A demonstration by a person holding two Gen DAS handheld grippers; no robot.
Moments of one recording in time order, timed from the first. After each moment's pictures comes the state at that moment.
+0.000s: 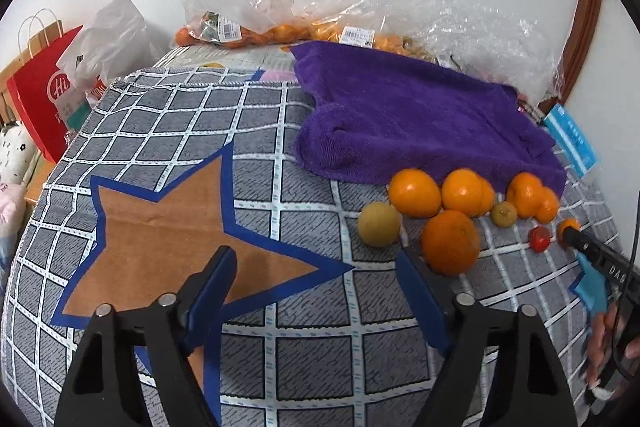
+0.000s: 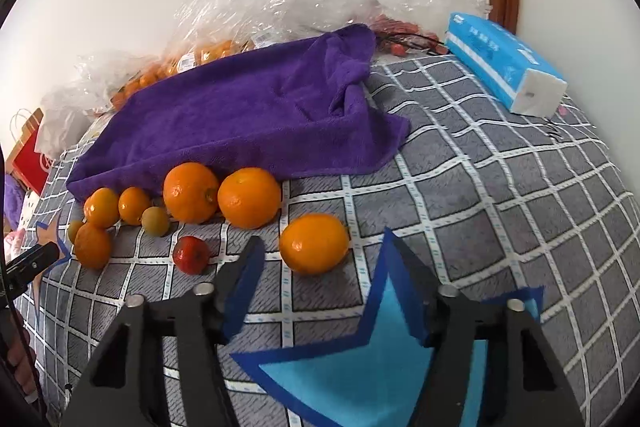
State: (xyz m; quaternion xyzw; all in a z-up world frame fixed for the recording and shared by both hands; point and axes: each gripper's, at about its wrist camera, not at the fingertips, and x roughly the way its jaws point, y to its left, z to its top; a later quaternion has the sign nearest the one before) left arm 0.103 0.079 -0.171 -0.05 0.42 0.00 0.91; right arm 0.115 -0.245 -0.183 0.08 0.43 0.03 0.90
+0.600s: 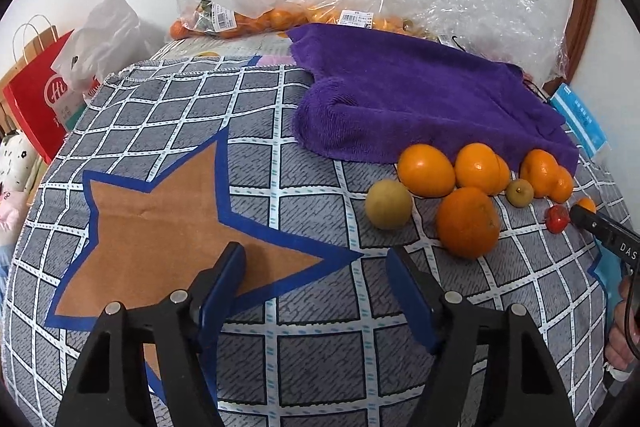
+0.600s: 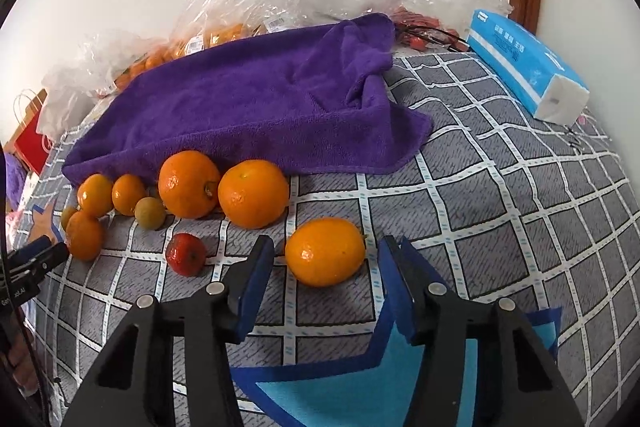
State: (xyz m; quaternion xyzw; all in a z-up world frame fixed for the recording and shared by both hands) left arm 0.105 0.081 -0.182 -0.04 0.43 0.00 0.90; right arm 0.127 -0.243 -0.192 0.07 0.44 0.04 0.90
